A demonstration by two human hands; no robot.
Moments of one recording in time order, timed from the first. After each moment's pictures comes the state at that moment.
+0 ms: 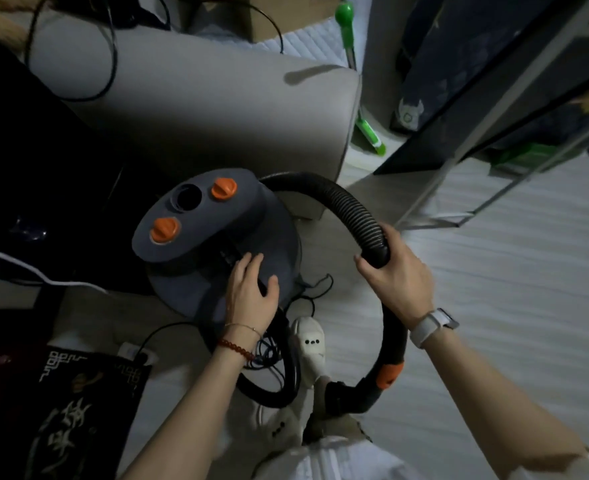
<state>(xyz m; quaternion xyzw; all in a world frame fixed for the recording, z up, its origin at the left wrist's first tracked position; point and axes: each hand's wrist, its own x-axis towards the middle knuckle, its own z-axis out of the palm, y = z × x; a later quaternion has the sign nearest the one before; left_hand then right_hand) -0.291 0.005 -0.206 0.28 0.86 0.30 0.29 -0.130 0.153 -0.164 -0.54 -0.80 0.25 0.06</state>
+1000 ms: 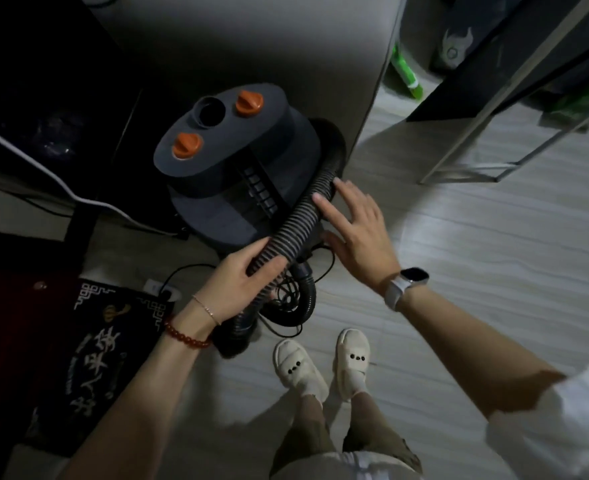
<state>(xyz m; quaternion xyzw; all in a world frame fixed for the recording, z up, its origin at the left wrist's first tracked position) -0.282 -0.095 -0.172 0.28 0.70 0.43 0.50 -0.147 0.065 -0.228 -0.24 -0.94 0.19 0.12</state>
